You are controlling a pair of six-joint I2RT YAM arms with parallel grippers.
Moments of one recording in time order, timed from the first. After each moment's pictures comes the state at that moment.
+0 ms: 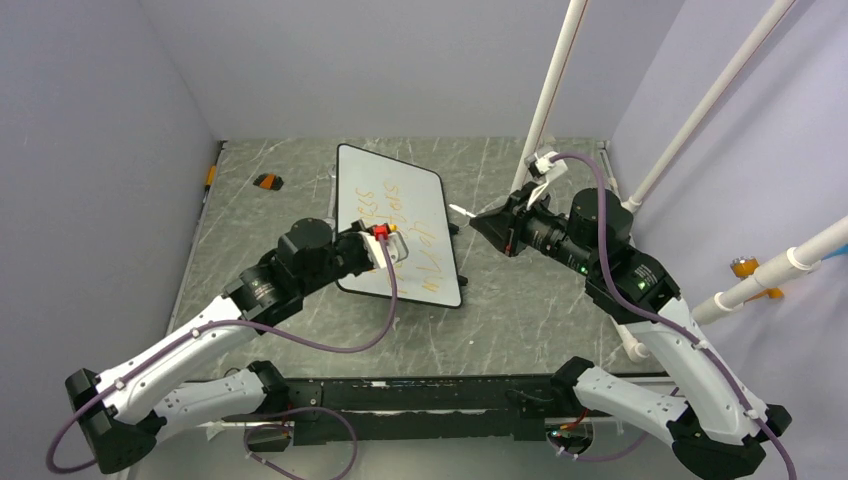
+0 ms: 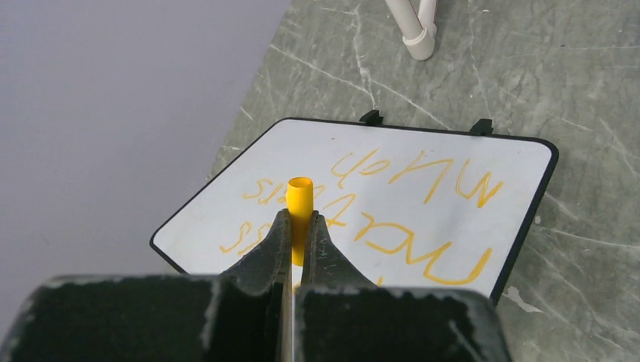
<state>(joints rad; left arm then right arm) -0.89 0.93 0.94 -0.24 -0.03 0.61 0.67 0.89 1.25 -0.53 -0.14 0.26</state>
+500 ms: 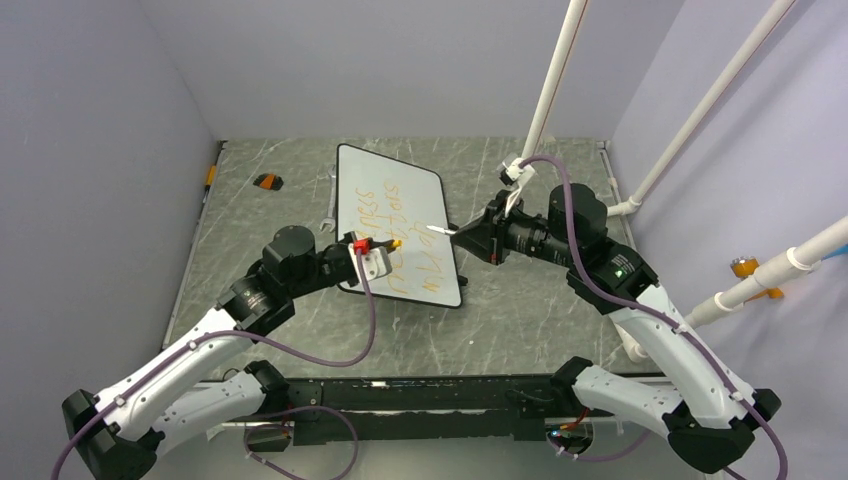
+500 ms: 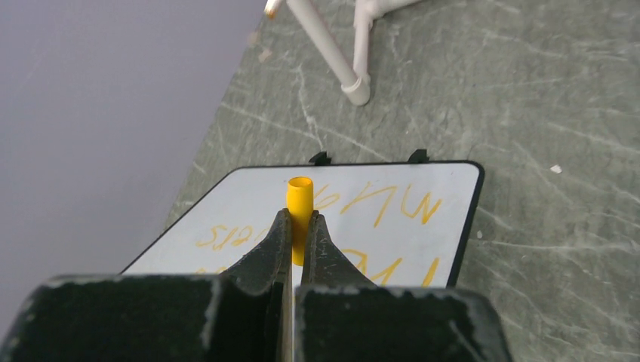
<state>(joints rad) -0.75 0.86 0.81 -0.14 0.30 0.58 0.67 0.94 1.20 -0.50 -0.37 0.22</state>
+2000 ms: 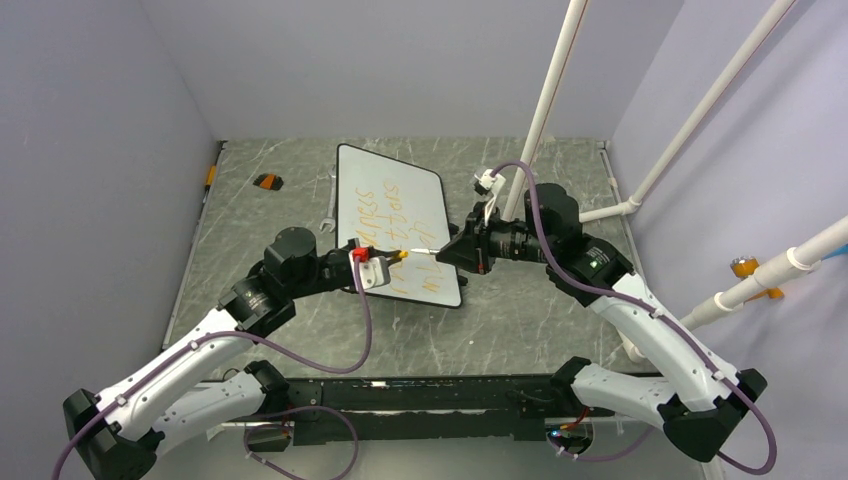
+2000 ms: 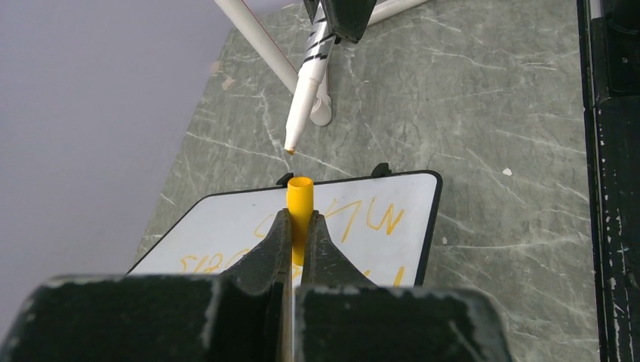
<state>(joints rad) -0.75 0.84 0.79 -0.13 0.45 0.58 0.68 1.01 1.15 -0.47 -0.53 0.21</state>
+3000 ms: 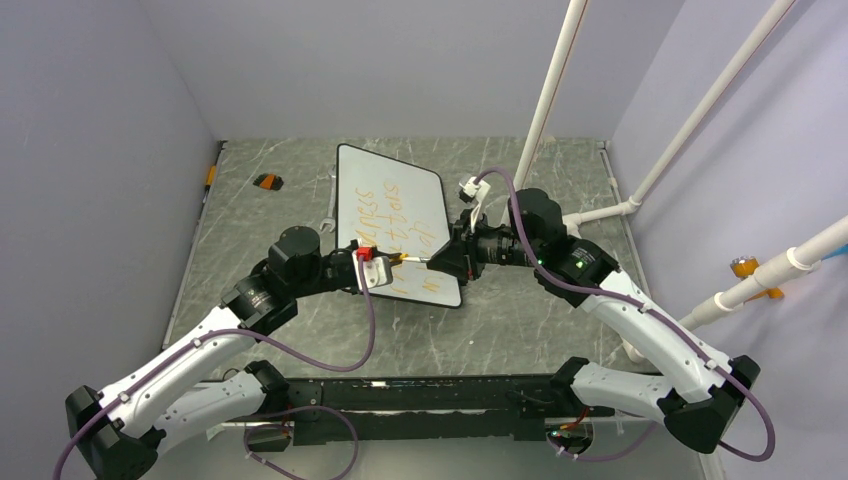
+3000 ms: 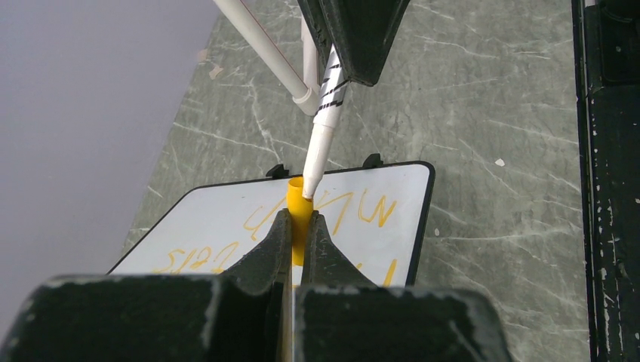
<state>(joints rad) -0.75 0.86 0.79 -0.15 0.45 0.58 0.75 1.05 1.12 -0.44 -0.50 0.21</state>
